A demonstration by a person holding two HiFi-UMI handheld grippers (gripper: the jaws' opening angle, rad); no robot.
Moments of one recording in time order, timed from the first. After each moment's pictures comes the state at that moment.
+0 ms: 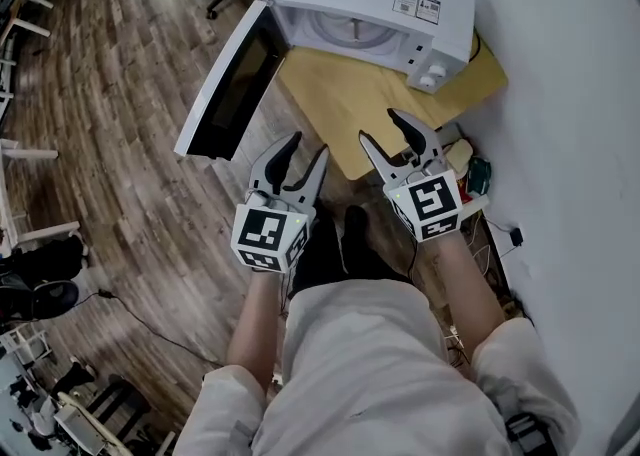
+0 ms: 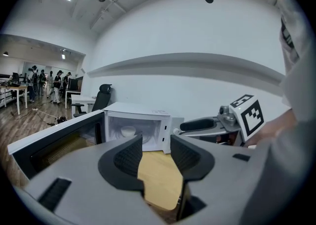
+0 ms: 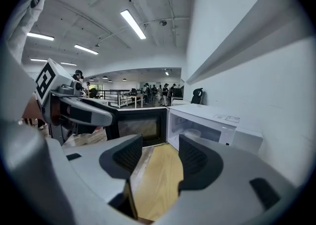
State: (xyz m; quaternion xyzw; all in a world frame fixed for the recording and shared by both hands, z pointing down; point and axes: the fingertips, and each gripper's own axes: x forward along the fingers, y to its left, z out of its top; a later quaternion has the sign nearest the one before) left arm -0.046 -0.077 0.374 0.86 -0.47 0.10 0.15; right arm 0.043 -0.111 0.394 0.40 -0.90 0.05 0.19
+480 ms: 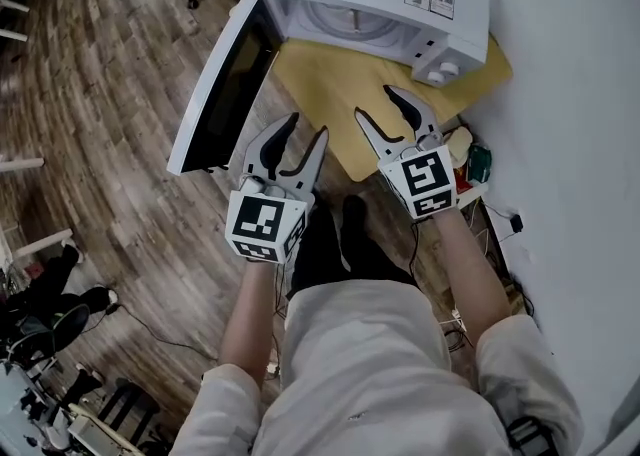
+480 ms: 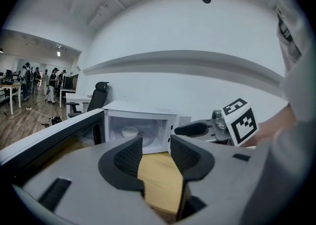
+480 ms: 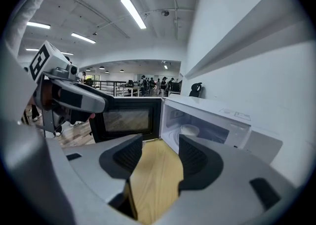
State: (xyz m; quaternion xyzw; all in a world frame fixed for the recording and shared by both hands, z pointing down) left arm -0.066 -0.134 0.397 0.88 -0.45 0.10 0.16; right arm 0.018 -0.174 0.438 0.41 -0.88 0.04 0.24
